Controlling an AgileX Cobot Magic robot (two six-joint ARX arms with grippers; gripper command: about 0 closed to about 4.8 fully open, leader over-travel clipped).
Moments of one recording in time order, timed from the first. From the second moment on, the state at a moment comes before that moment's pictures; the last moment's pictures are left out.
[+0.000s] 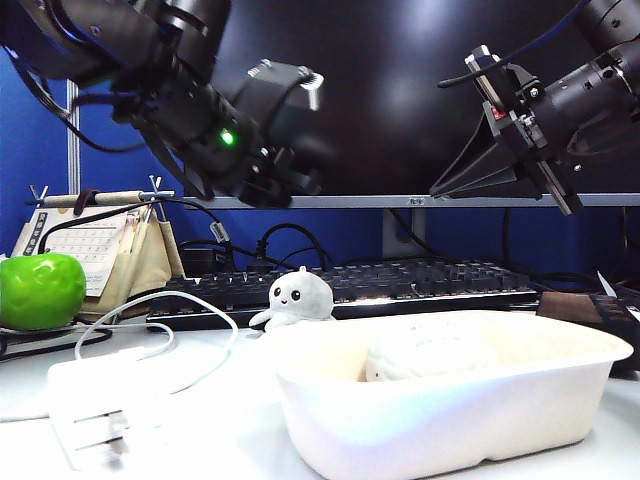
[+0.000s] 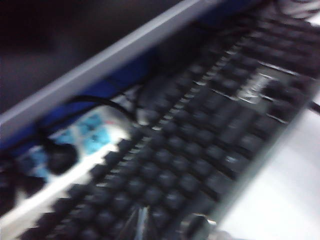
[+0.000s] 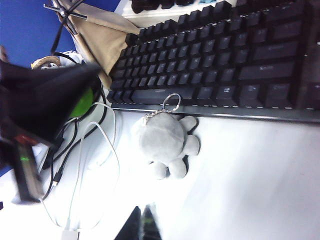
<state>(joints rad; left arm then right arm) -0.61 1.73 0.96 0.45 -0.13 0.36 0.21 1.44 0.80 0.10 -0.70 0.36</state>
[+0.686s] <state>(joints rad) -0.61 1.80 0.96 0.36 -0.02 0.36 0.21 1.44 0.80 0.09 -0.70 0.36</state>
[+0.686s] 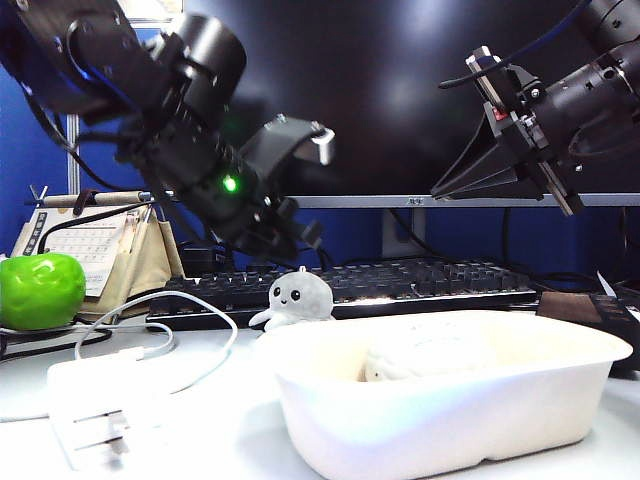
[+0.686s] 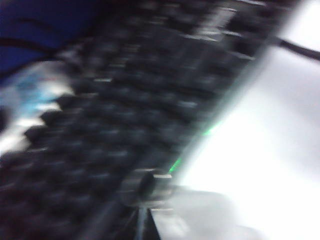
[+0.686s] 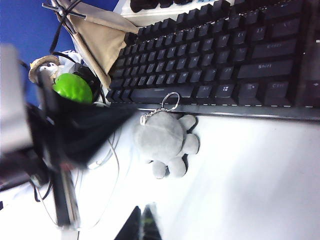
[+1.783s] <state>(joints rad) -0.63 1.82 0.96 0.33 0.09 0.28 0.21 1.44 0.80 0.07 -0.70 0.36</state>
